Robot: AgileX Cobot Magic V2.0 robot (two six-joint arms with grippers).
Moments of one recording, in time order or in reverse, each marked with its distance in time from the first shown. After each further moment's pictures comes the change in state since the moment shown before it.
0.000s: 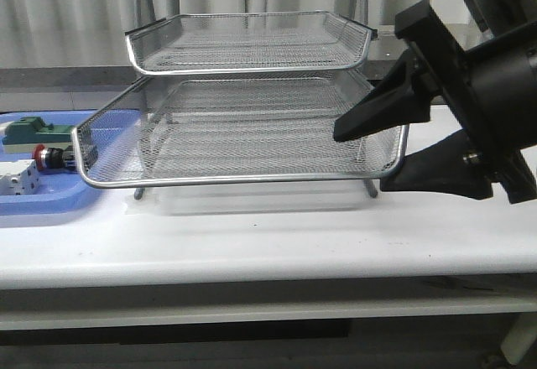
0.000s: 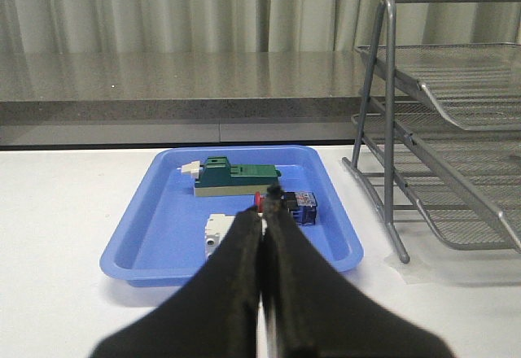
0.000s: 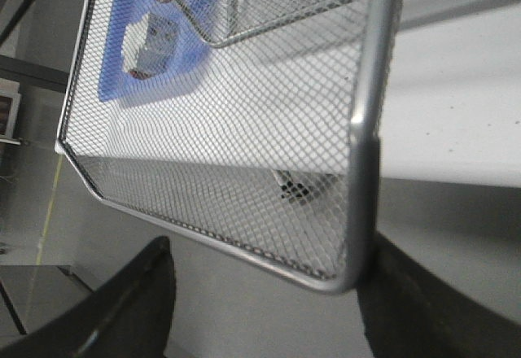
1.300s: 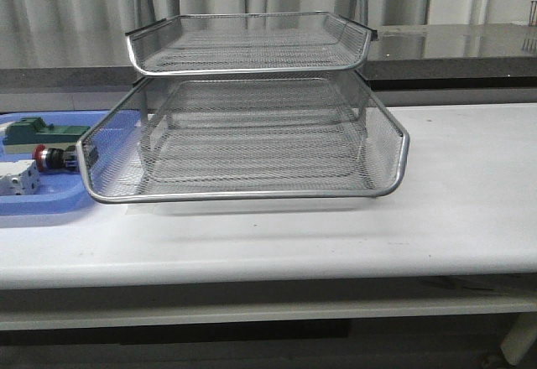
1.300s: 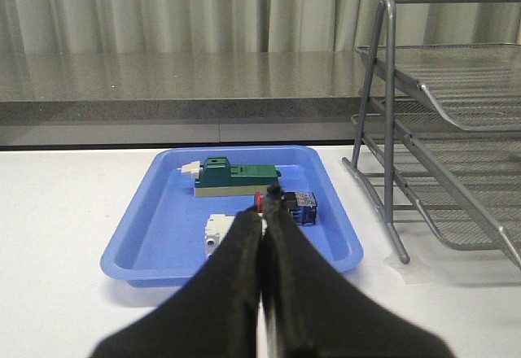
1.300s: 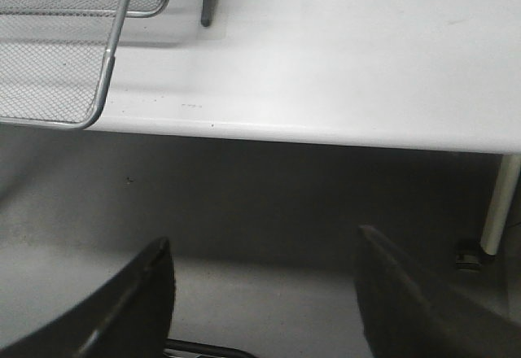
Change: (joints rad) left arm 0.000 0.000 0.000 0.000 0.000 0.000; right arm -0.113 -0.788 -0.134 -1.594 0.243 1.139
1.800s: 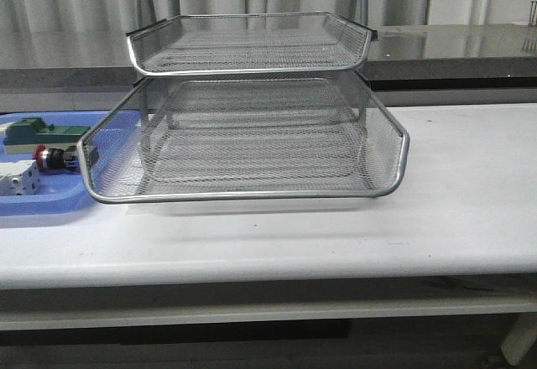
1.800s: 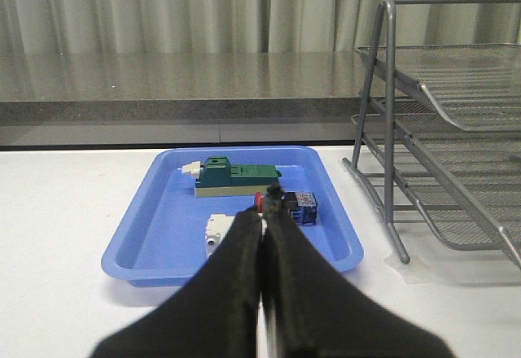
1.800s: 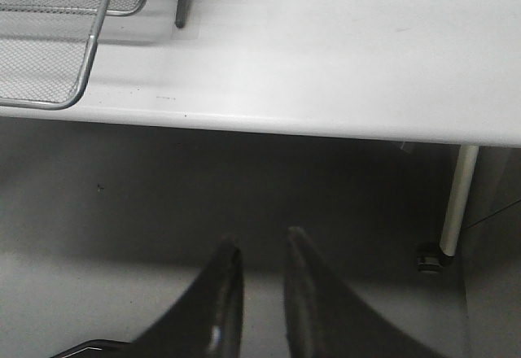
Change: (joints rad) left arm 0.000 0.000 0.000 0.000 0.000 0.000; right arm -0.004 -0.139 -0.031 -0.074 0.133 0.022
